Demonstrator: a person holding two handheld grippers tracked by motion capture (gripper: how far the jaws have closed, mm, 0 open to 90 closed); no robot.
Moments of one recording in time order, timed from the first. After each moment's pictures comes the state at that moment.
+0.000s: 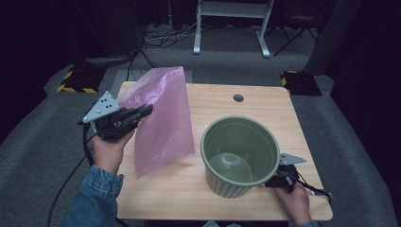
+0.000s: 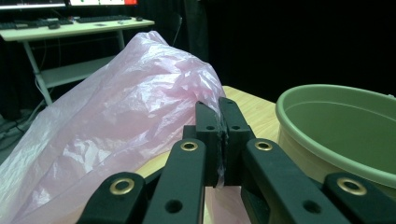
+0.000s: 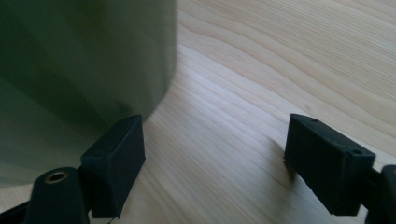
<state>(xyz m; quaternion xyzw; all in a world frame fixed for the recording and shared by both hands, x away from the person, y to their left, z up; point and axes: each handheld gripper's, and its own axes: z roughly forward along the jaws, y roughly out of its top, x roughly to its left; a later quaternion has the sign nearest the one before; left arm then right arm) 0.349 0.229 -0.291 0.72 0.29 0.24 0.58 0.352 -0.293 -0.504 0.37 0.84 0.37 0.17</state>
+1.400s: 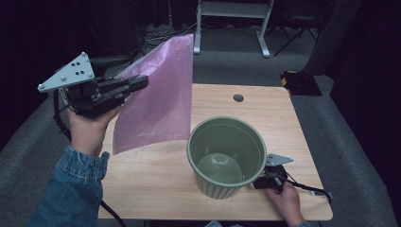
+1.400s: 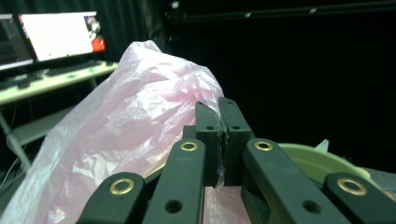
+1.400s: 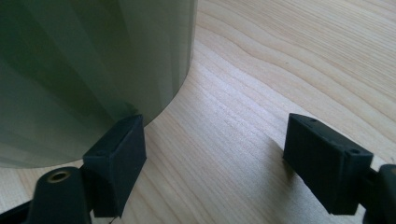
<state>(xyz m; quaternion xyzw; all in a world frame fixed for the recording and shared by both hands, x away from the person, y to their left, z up) 0.337 0.231 -0.183 0.72 0.19 0.22 0.63 0.352 -0.260 -0.504 0.33 0.85 0.38 0.15</state>
